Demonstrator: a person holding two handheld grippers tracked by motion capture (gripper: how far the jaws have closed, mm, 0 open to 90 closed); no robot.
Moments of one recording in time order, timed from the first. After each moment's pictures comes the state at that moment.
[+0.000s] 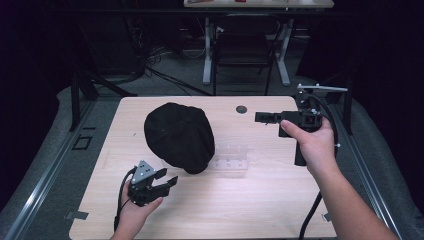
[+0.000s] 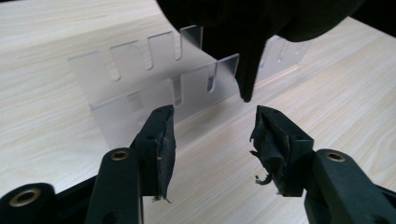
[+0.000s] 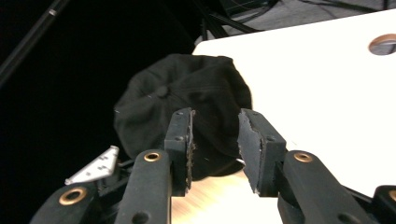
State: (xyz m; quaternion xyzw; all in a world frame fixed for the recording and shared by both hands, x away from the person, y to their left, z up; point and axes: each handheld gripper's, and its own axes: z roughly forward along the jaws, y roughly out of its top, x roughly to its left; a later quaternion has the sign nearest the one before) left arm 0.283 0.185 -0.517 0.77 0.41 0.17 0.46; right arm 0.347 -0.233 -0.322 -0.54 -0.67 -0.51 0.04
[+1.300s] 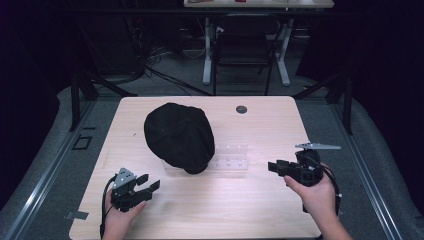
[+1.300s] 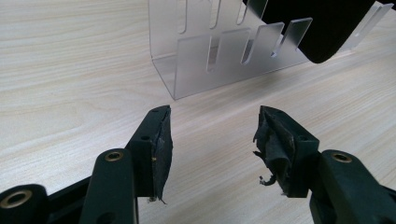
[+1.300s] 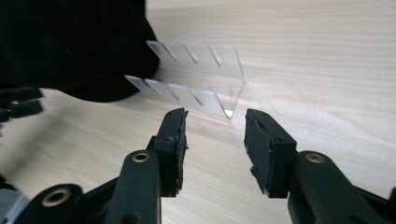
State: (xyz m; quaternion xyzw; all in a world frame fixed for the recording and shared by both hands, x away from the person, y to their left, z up) left arm 0.280 0.229 -0.548 0.75 0.47 0.18 0.44; right arm 0.289 -0.258 -0.449 -0.56 -0.71 -0.41 -0.09
